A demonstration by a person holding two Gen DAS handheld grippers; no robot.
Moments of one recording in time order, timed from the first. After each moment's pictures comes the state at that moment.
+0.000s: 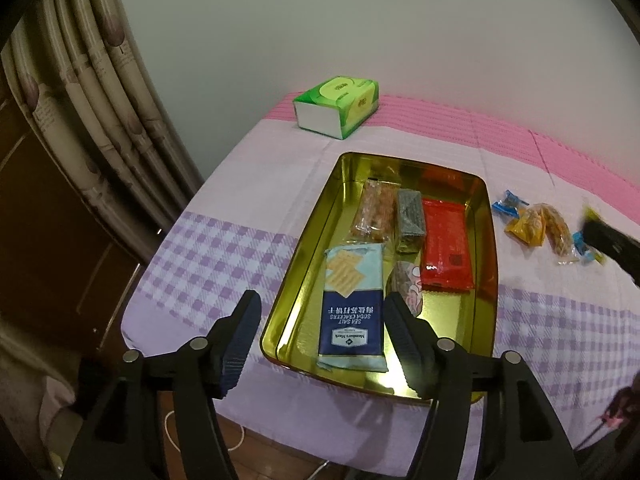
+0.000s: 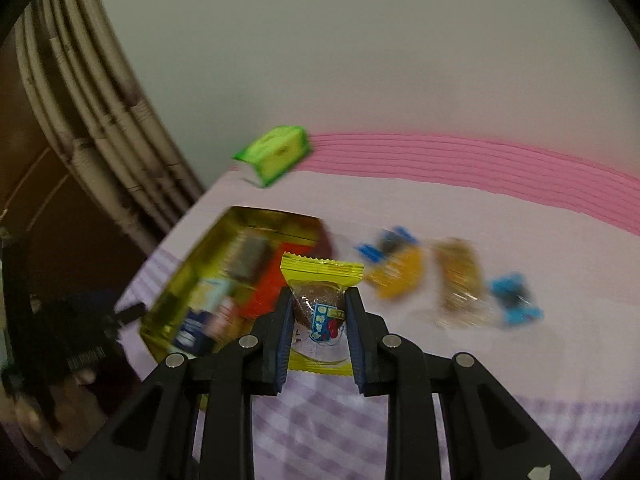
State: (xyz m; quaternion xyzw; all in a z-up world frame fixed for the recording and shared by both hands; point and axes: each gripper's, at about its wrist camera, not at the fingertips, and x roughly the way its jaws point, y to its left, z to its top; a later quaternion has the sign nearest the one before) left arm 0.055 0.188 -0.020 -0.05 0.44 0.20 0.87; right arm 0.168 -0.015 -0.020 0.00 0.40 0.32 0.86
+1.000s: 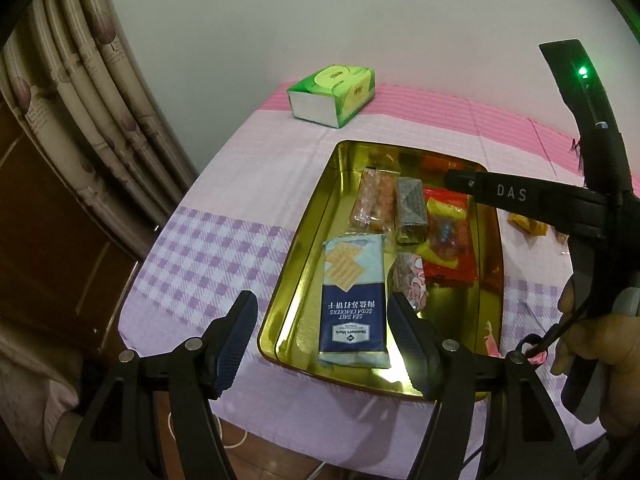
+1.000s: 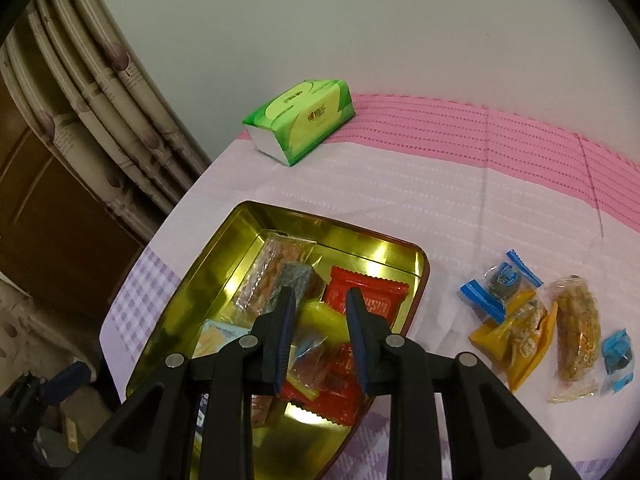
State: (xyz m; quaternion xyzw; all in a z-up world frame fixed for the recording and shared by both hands) left arm 0.060 0.191 -0.027 -0.04 0.46 0.20 0.86; right arm 0.227 0.098 -0.068 -0.02 0.45 0.32 0.83
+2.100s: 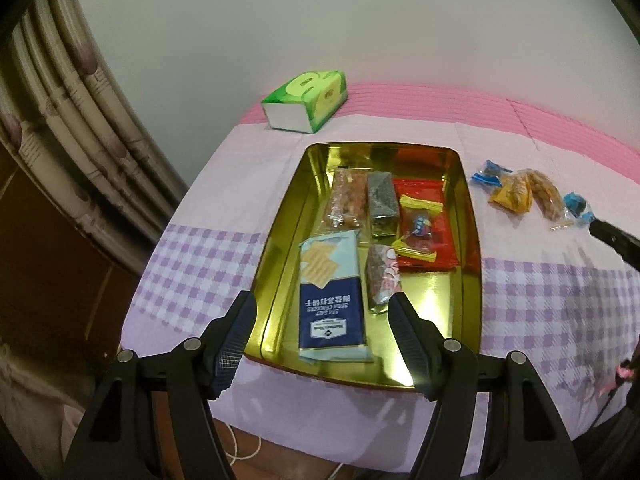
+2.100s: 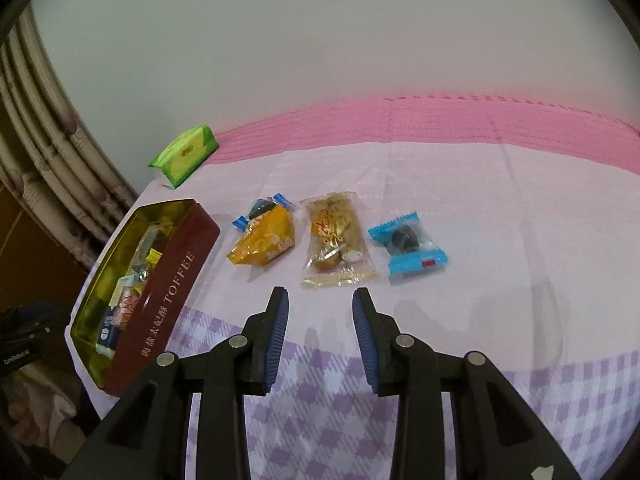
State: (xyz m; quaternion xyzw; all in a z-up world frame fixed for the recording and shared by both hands) left arm 0.061 0.159 -0.030 0.01 0.46 0.18 0.87; right arm 0.189 -0.116 -0.080 0.04 0.41 0.22 0.88
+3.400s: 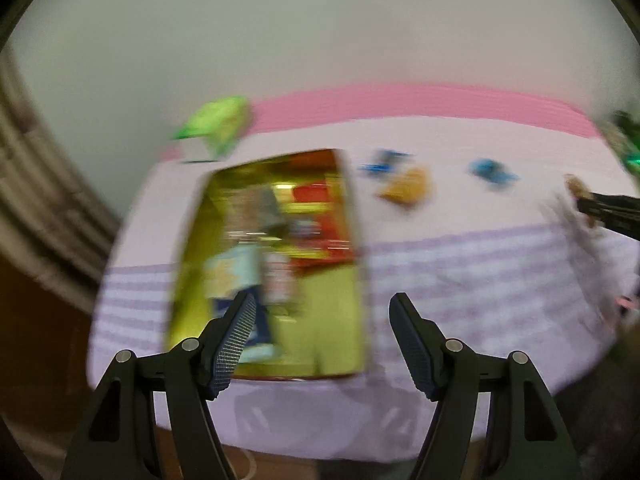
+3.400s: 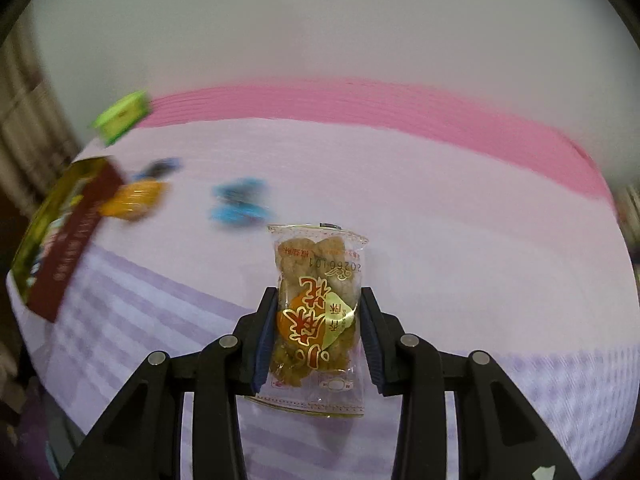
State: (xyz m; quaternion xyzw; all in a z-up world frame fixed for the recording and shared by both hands) left arm 0.057 0.087 -0.022 0.05 0.46 0.02 0.89; right arm 0.178 -0.246 -0.061 -0.05 0.44 0.12 0.89
